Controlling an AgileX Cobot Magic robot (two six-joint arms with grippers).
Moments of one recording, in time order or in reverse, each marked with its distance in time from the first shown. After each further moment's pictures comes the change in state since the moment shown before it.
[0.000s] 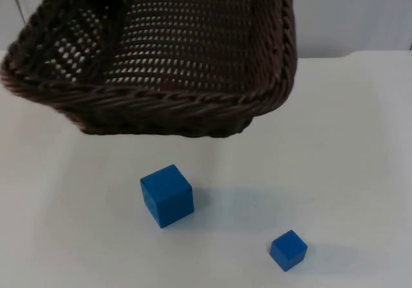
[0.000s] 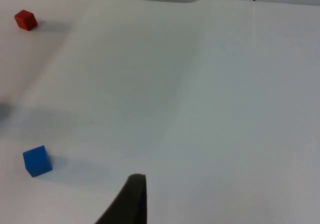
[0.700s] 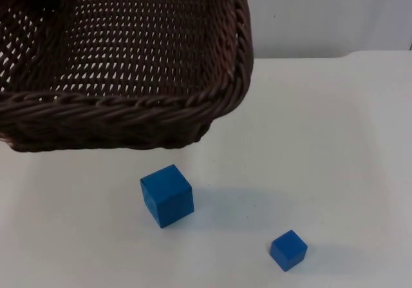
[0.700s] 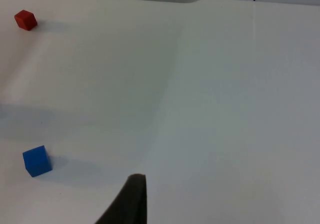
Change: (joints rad) right arm 0.000 0.000 0.000 0.000 0.000 0.000; left arm 0.091 -0.146 0.089 0.014 0.083 -0.014
